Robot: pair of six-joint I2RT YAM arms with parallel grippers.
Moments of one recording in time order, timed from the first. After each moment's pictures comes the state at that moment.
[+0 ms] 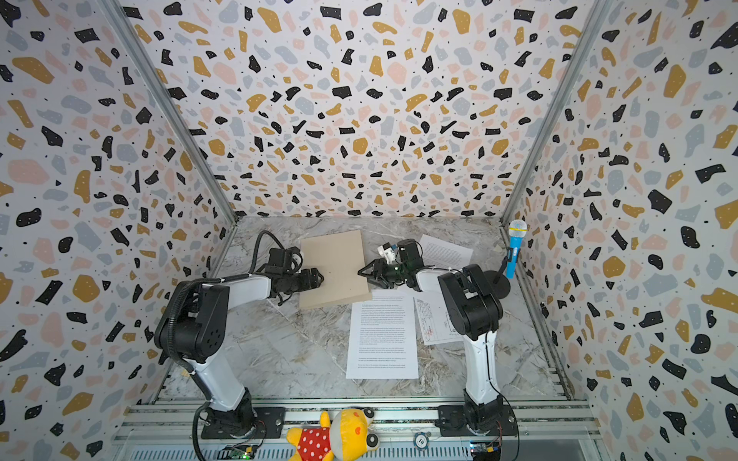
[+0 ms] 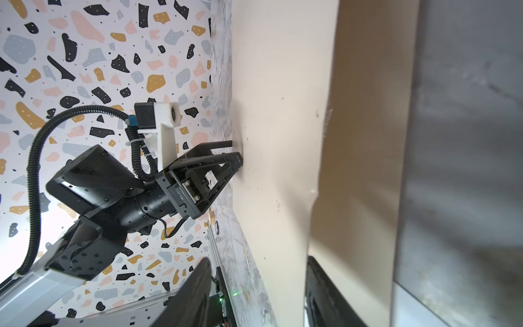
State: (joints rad) left arm -0.19 1.81 0.96 -0.05 0.26 -0.34; right arm 0.43 2.06 1.19 0.26 -0.91 0.89
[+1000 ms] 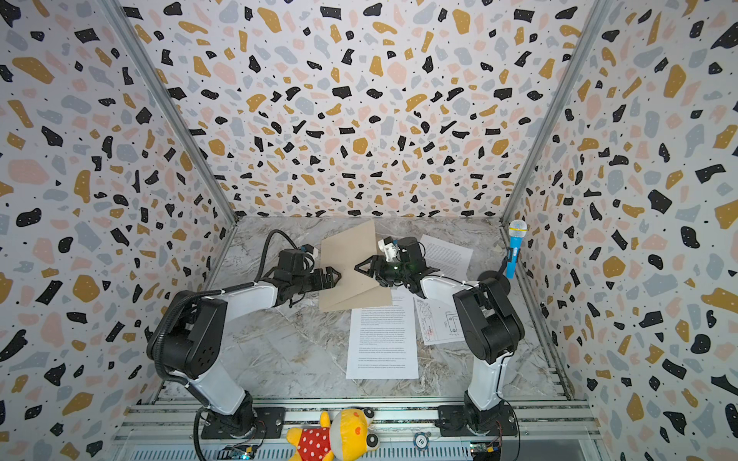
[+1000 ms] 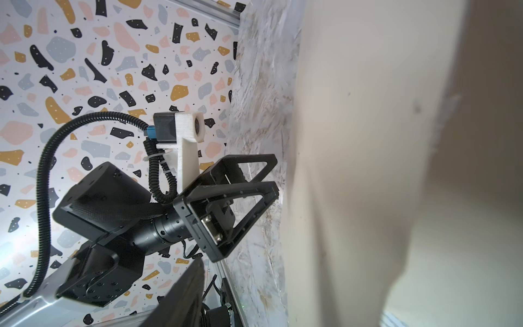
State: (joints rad) left arm -0.31 1.68 0.91 0.04 0.30 -0.44; right arm 0.50 1.84 1.12 0.25 -0.76 0.91
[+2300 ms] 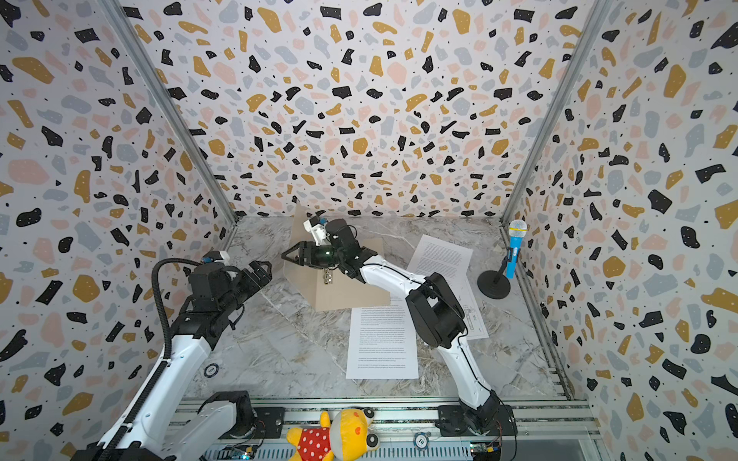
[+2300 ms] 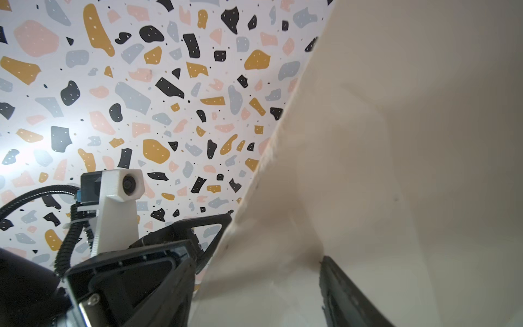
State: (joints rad) left arm 0.02 0.92 0.74 -0.33 0.10 -0.64; right arm 0.82 2.24 1.85 0.13 -0.67 0.87
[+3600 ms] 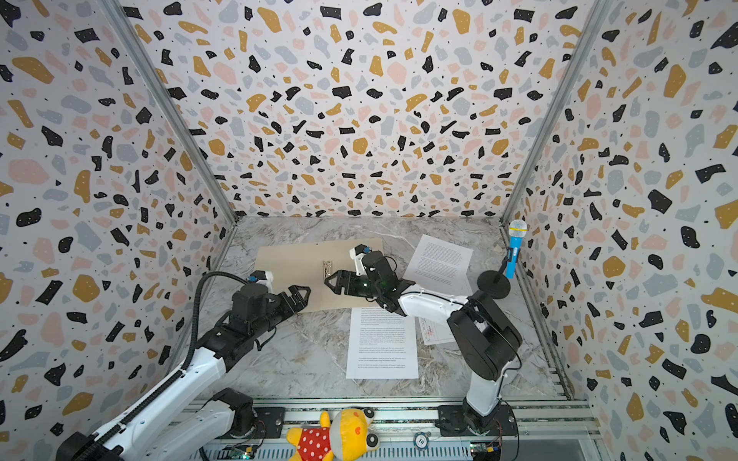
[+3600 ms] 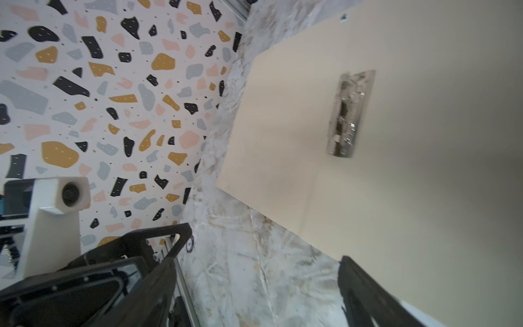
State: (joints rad) left arm -0.41 0.89 0.53 -0.21 0.01 -0.83; right arm 0.75 1.71 1.04 0.19 -0.35 0.77
